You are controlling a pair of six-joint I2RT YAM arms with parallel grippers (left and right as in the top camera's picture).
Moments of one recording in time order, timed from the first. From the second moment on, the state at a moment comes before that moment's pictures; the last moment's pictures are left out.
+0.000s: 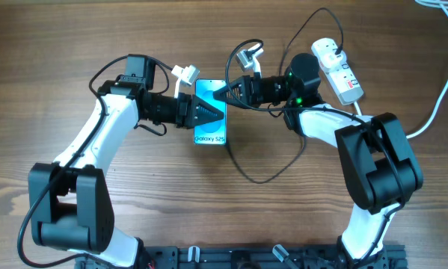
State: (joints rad) left arm -0.13 1.72 1.16 -0.80 1.34 0.04; right arm 0.34 2.00 1.01 1.04 -1.35 1.36
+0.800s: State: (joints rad) left arm -0.13 1.72 1.16 -0.80 1.30 0.03; right arm 0.34 2.00 1.02 0.99 -1.29 1.33
